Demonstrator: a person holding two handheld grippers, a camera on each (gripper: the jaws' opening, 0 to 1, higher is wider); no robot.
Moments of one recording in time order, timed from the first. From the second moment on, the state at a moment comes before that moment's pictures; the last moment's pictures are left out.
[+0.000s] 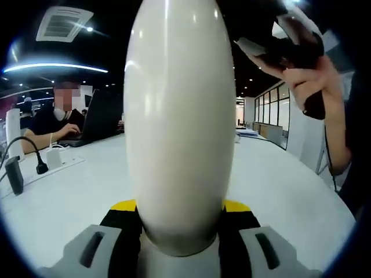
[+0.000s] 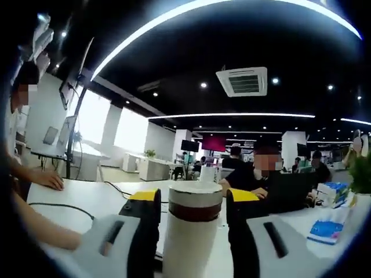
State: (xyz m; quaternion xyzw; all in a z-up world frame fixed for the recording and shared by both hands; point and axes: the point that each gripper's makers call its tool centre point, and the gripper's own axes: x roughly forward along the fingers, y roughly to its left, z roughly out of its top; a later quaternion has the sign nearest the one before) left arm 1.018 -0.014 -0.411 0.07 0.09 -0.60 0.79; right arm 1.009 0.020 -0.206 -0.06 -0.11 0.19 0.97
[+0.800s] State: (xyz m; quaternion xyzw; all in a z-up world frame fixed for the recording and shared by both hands) left arm 1.019 -0.014 -0.411 0.07 0.09 -0.60 0.79; right arm 1.019 0.020 -0.209 -0.03 -0.08 0.41 0.91
